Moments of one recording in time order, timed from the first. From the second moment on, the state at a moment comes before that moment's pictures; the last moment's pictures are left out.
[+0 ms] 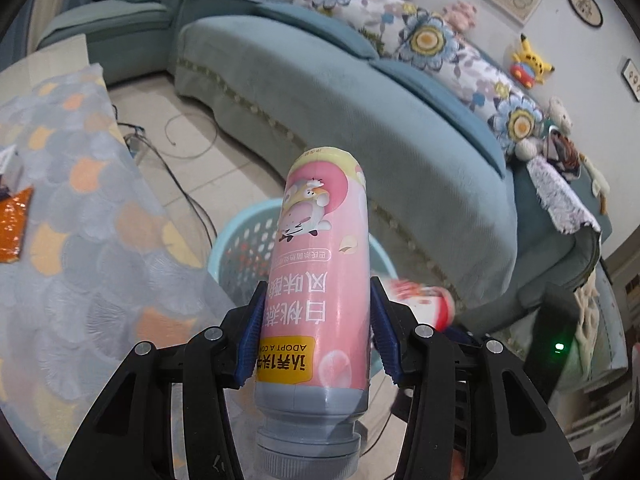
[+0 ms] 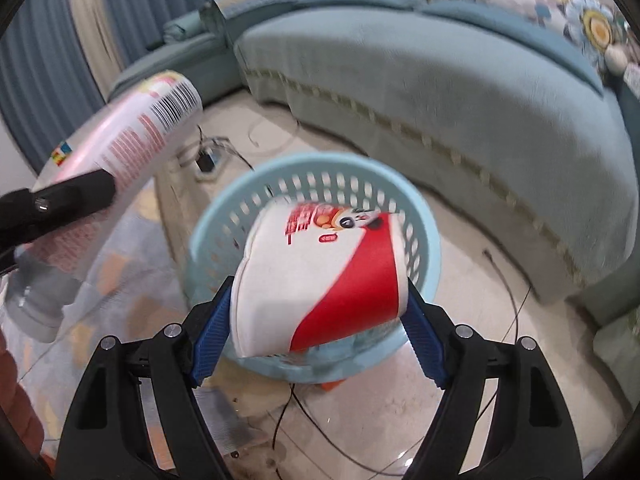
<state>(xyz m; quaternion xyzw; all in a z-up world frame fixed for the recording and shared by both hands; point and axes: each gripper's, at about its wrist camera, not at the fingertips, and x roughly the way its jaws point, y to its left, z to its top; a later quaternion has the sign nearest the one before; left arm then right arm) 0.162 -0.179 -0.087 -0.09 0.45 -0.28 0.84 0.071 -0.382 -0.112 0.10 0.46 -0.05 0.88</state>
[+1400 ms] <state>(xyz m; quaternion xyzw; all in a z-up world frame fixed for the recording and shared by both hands) 0.134 -0.034 -0.009 -0.15 0.34 -0.18 0.91 0.070 -0.288 -0.023 0.07 0.38 0.03 0.92</state>
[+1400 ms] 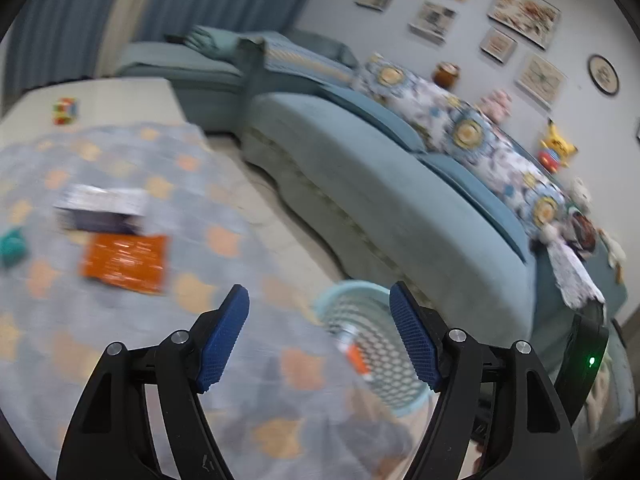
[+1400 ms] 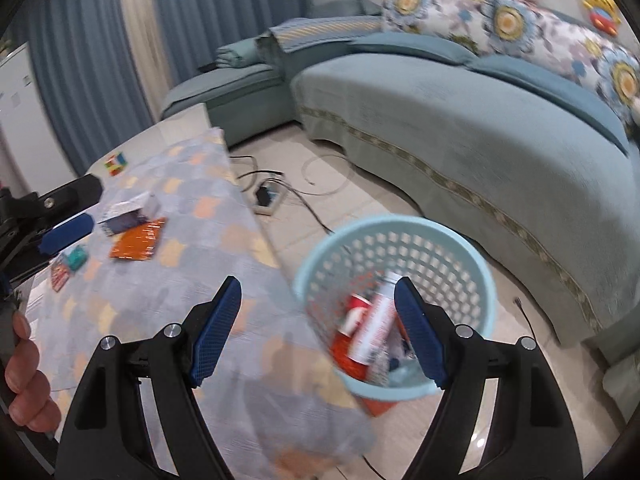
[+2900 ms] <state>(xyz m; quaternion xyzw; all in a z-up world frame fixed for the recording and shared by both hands) 0.192 0.293 -0.120 -0.20 0.38 0.21 0.88 0.244 -0.018 -0.103 -0.04 0.45 0.15 0.88</state>
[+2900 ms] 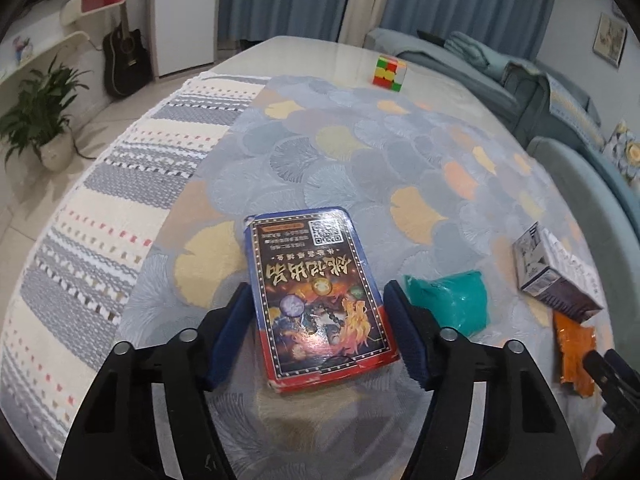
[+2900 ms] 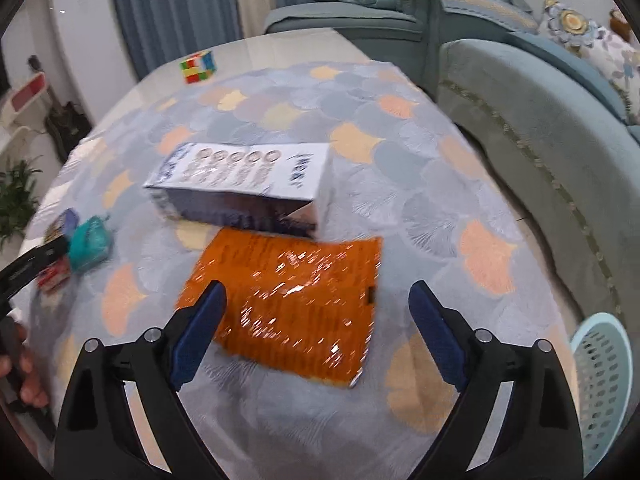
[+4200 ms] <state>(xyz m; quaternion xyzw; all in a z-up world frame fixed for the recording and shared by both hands) 0.159 0.276 -0.098 -0.21 0.29 0.16 0.92 0.205 -0.043 -0.052 0.02 0.39 0.21 0.90</state>
